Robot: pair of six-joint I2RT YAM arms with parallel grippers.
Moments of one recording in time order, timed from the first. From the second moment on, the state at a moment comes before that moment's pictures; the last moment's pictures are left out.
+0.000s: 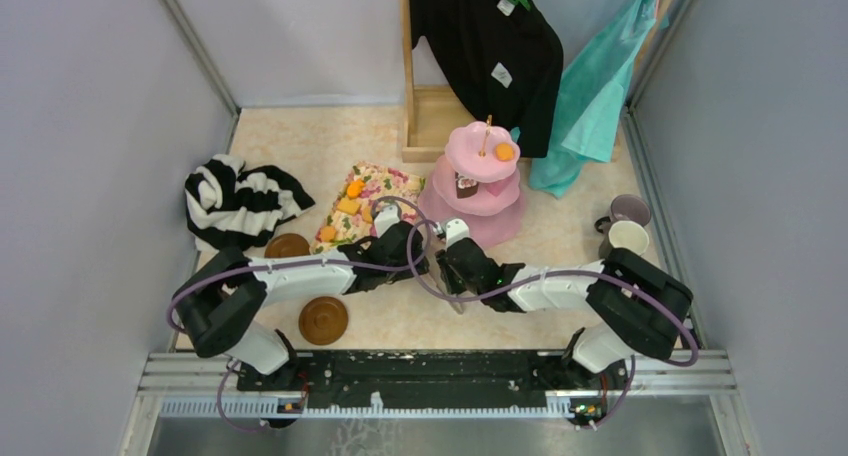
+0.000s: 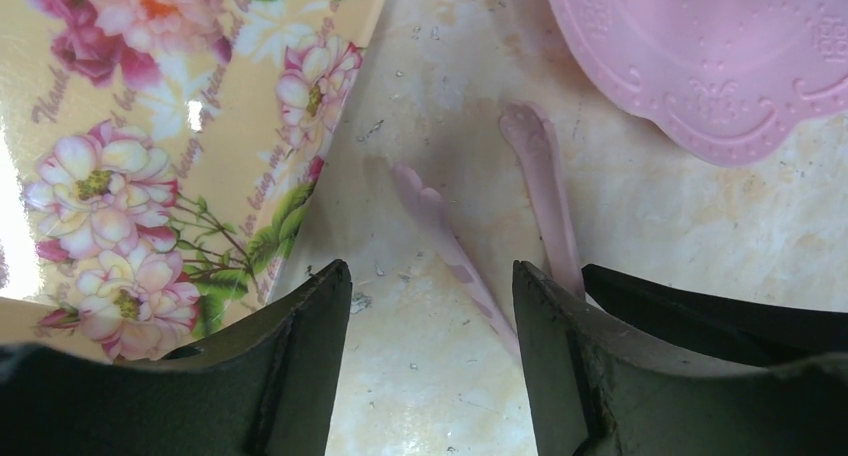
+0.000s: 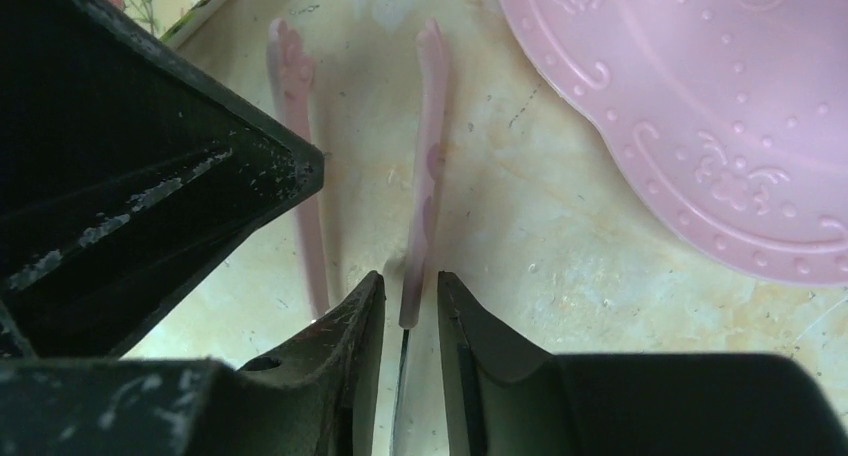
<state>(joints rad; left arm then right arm) -0.94 1.52 0.74 -0.10 -0.35 -0.99 0.98 1.46 0.54 0.19 0.26 0.36</state>
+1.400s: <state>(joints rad) -0.97 1.54 0.75 -0.14 -0.46 -1.11 0.97 1.48 0.61 0.11 0.25 0.46</state>
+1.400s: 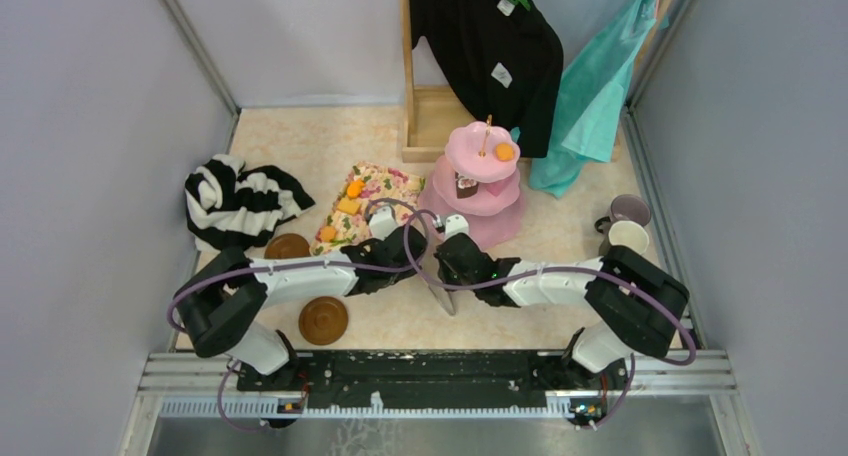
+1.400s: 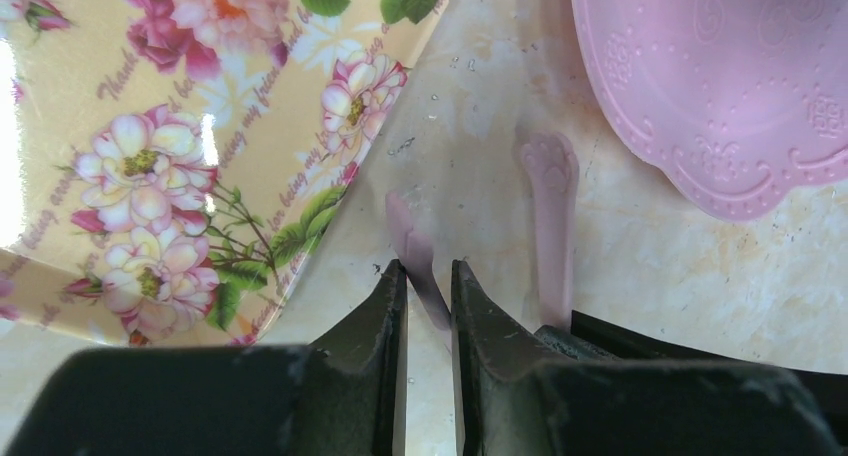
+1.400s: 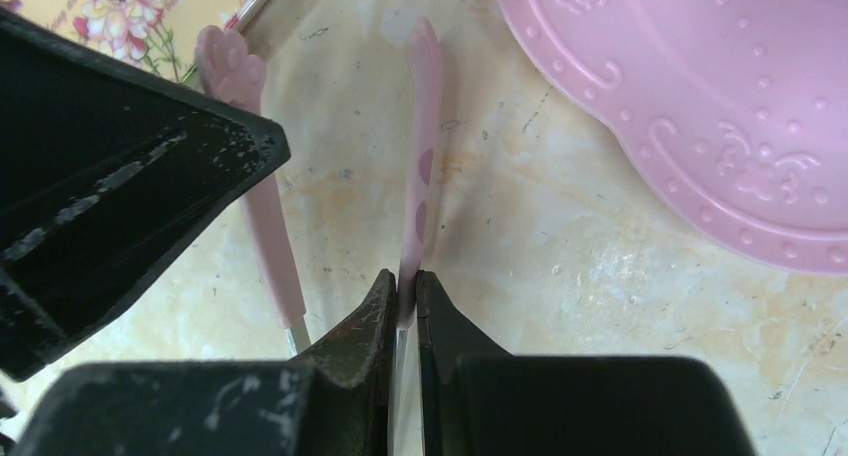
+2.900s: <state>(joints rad) -1.03 1.22 0.59 -0.32 -0.55 -1.32 0.97 1.50 0.66 0.07 0.26 0.54</state>
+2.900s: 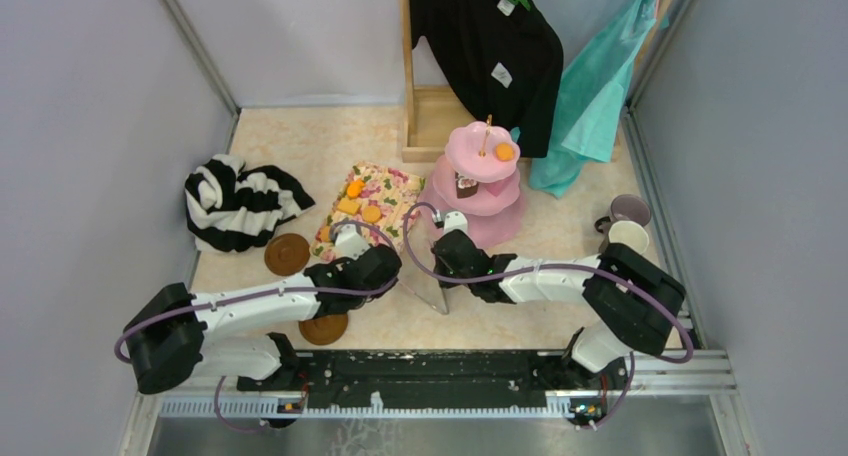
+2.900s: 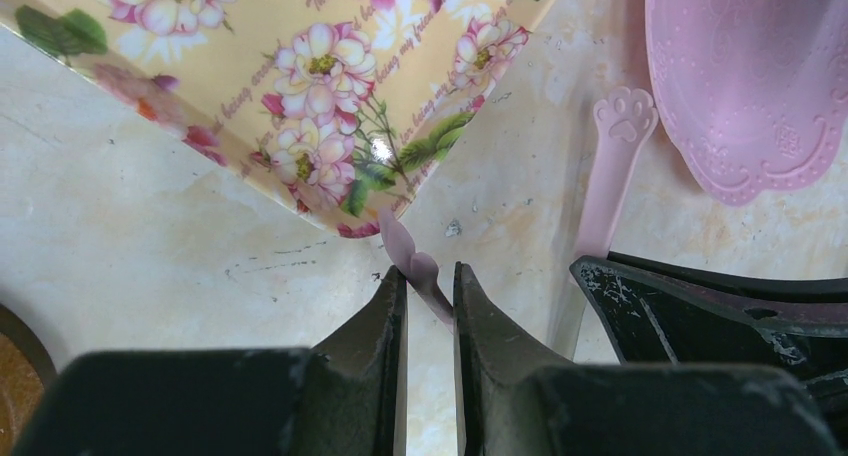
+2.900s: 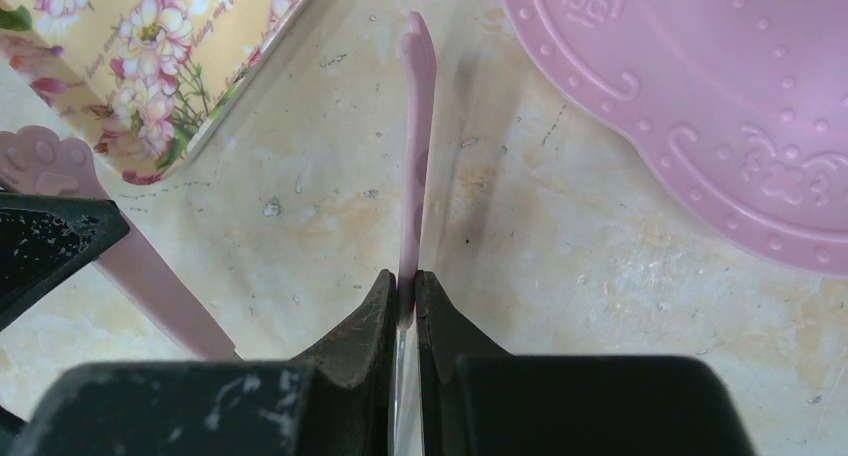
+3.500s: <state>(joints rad) -1.03 1.33 0.65 -0.32 -0.59 -1.31 0.96 1.52 0.66 0.08 0.25 0.53</state>
